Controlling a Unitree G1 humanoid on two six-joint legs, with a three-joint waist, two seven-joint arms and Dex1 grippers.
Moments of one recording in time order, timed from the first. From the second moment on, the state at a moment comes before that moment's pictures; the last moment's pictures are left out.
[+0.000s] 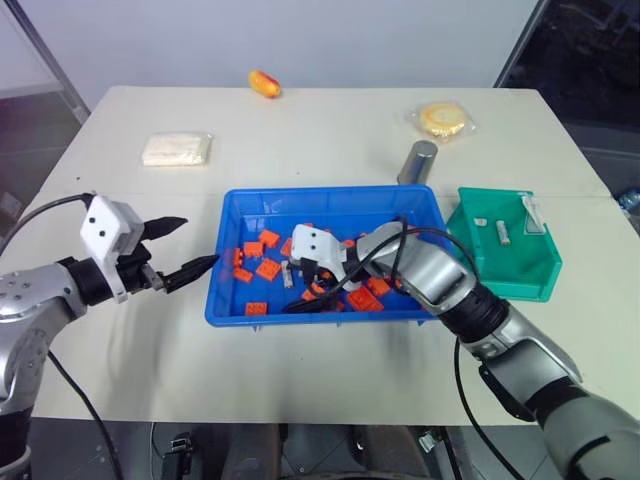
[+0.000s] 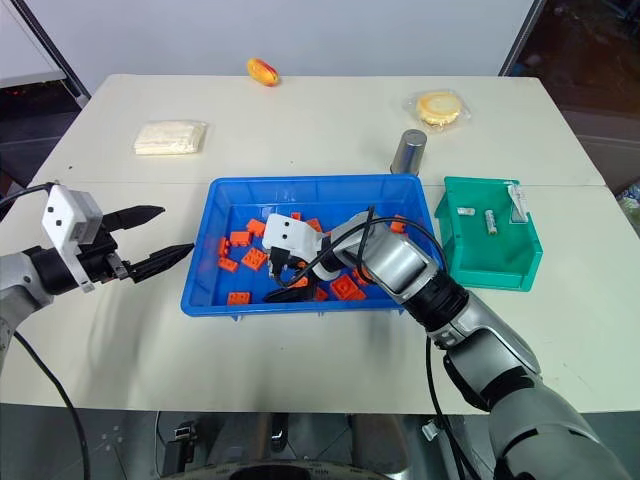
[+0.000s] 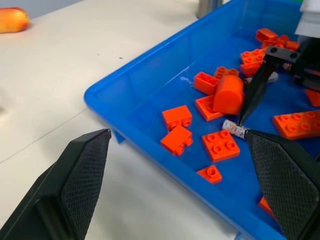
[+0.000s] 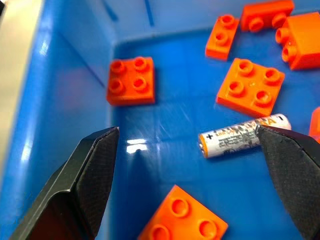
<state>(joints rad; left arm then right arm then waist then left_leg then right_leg) -0.05 0.85 0.38 -0.37 -0.60 0.54 -0.84 -0.85 -0.39 0.63 0.08 0.18 0.67 0.98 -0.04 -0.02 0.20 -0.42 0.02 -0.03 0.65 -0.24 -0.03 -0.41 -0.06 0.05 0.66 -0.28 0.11</state>
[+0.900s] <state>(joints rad) -0.04 0.85 0.38 -0.40 -0.63 0.57 -0.83 -0.87 -0.25 0.60 0.26 0.01 0.54 0.95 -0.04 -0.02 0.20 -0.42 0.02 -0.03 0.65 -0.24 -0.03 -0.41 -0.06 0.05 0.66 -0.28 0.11</state>
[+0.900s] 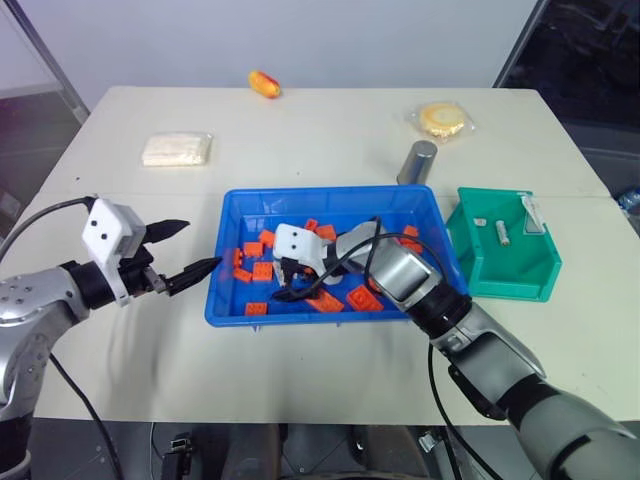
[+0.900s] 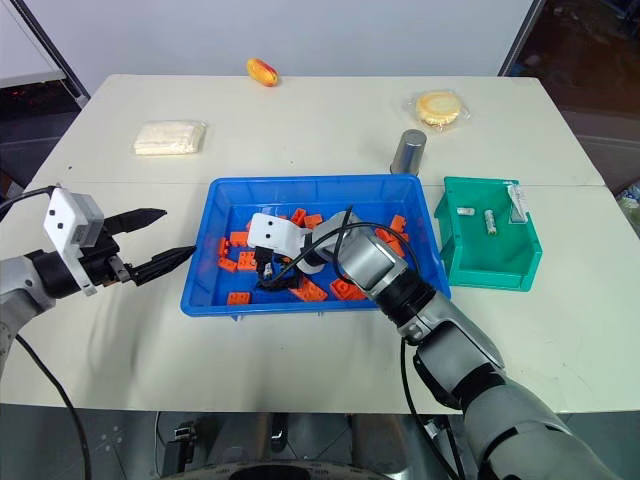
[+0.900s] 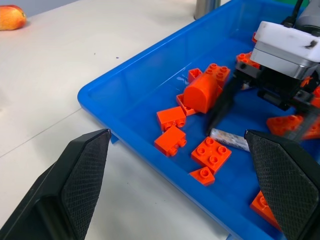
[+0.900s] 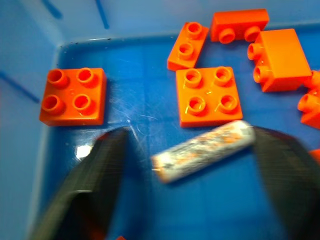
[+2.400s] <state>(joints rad) -0.49 0.81 0.06 -0.13 -0.64 0.55 -1.12 -0.58 -1.04 -0.05 -0.15 0.17 1.02 0.93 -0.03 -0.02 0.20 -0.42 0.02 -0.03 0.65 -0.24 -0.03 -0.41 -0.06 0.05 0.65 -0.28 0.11</state>
